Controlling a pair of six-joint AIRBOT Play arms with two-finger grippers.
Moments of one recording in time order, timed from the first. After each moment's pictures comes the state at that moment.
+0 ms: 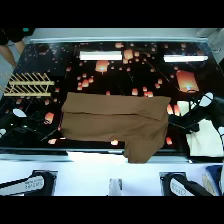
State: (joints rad) left arm 0.28 -1.36 0.73 1.06 -1.23 -1.35; right arm -0.18 -1.19 0.96 -1.42 1.44 1.61
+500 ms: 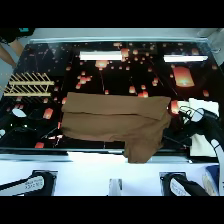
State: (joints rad) left arm 0.27 -1.32 0.72 1.05 -1.18 -1.35; right arm -0.18 -1.12 0.67 -1.36 1.35 1.62
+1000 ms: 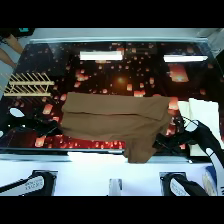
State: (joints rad) left arm 0.27 -1.29 0.72 1.05 -1.21 -1.34; right arm -0.18 -1.11 0.49 -1.17 1.20 1.63
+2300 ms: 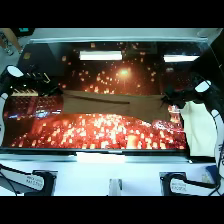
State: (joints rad) left arm 0.15 -1.72 1.56 1.01 -1.23 -1.45; right arm -0.18 -1.46 1.17 -1.07 0.96 1.70
